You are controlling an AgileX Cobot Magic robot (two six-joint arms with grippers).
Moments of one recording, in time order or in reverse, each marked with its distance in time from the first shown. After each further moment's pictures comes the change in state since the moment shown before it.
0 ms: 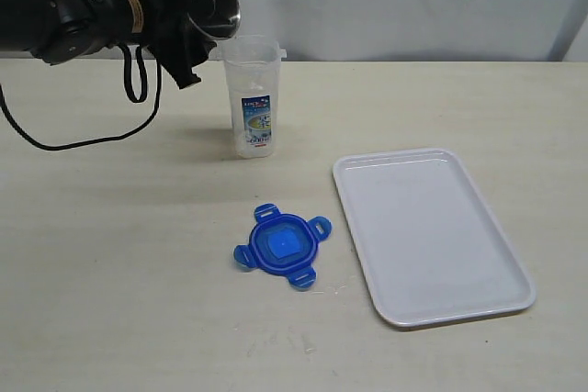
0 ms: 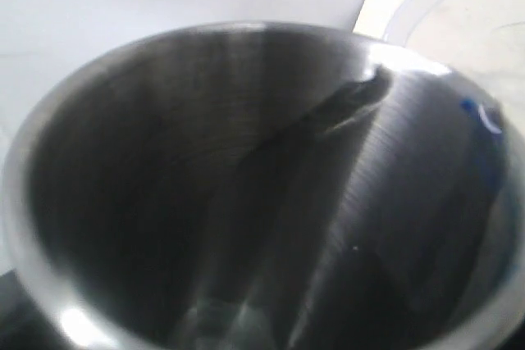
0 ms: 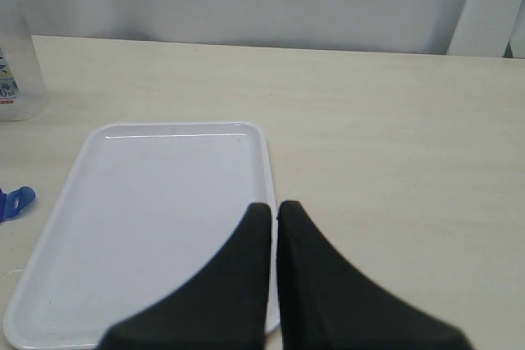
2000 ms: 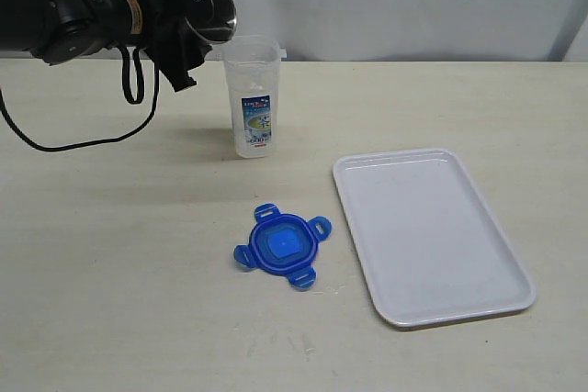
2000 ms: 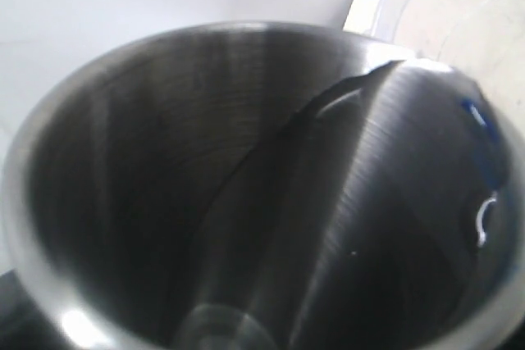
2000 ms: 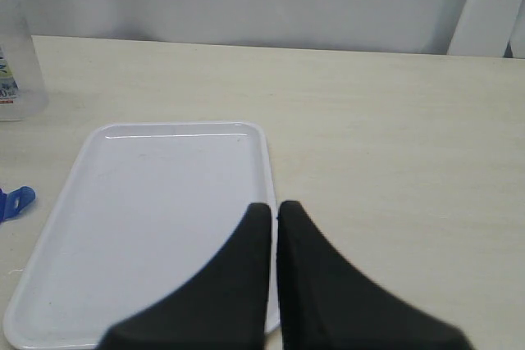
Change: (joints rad) left arm 0.000 0.000 0.000 0.000 0.031 0.027; right arm 0.000 0.000 0.000 0.000 0.000 0.000
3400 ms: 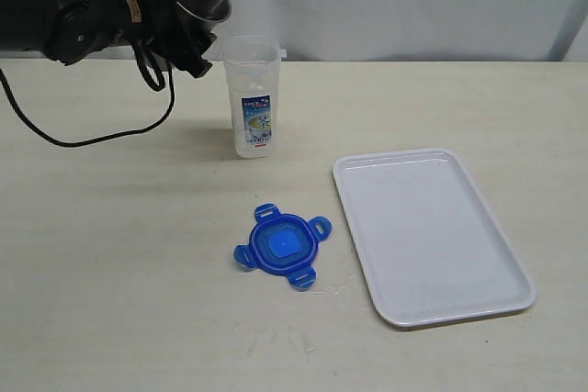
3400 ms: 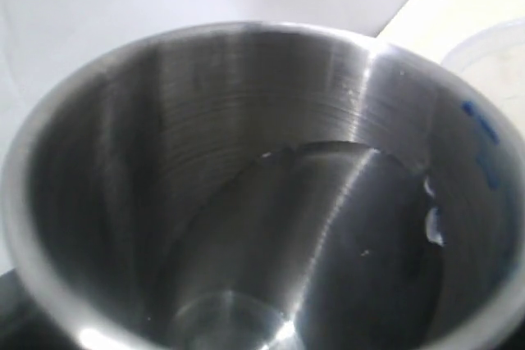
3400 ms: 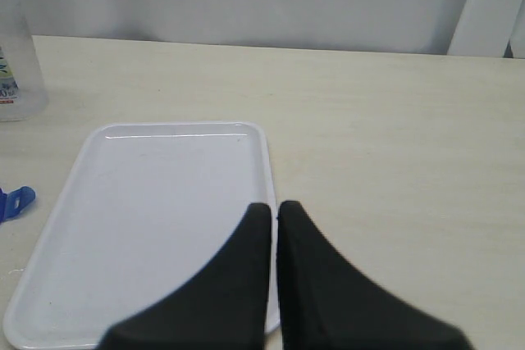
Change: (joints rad) left arm -0.004 0.000 0.000 -0.385 0.003 -0.014; right arm 0.000 0.000 0.000 0.000 0.000 0.000
